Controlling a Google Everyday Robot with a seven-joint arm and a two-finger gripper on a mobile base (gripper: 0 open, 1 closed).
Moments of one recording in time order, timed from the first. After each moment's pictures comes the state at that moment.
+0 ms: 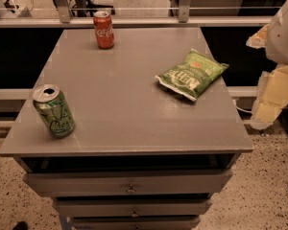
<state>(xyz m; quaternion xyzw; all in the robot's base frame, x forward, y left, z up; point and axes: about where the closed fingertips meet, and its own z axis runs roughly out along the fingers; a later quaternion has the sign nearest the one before) 0.438 -0.217 0.976 -0.60 0.78 -0.03 0.16</state>
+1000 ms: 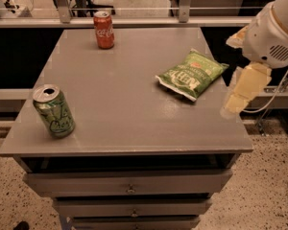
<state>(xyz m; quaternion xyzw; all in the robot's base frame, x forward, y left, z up) 0.474 -0.183 0.962 -0.59 0.78 0.02 0.22</state>
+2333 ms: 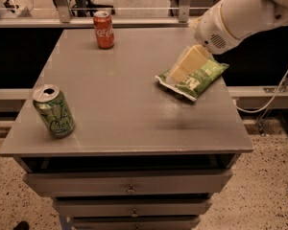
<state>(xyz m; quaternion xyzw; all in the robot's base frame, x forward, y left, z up) 0.584 -0.105 0.955 -0.53 0.76 0.09 0.37</state>
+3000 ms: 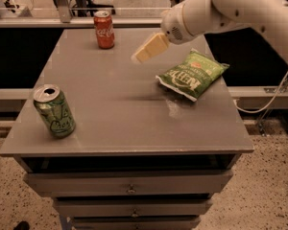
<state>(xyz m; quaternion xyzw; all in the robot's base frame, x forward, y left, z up) 0.683 -0.034 0.949 -0.49 0.73 0.14 0.46</state>
